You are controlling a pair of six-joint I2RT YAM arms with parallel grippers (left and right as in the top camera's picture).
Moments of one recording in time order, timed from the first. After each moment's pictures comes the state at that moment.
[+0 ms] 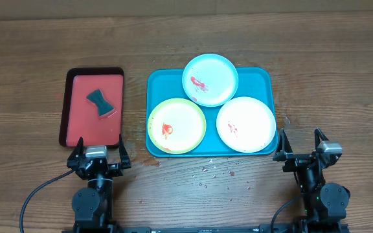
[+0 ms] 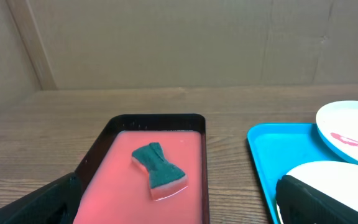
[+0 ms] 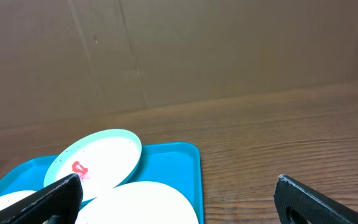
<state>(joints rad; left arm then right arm) -0.01 0.02 0.01 -0.07 -0.12 0.04 0.01 0.01 0.02 -0.03 -0.06 0.18</state>
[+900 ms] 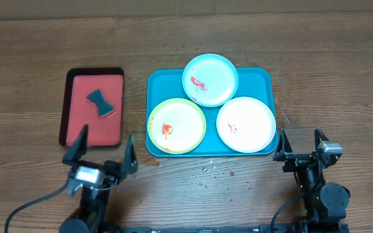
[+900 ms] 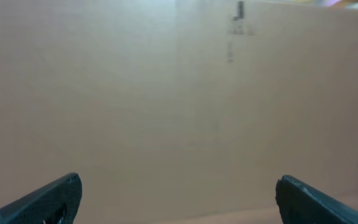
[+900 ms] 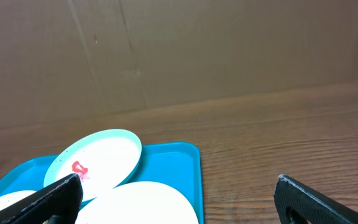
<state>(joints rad) -0.01 0.04 0.08 0.41 0.20 -0.09 0.01 0.01 0.02 -0.03 -0.06 0.18</state>
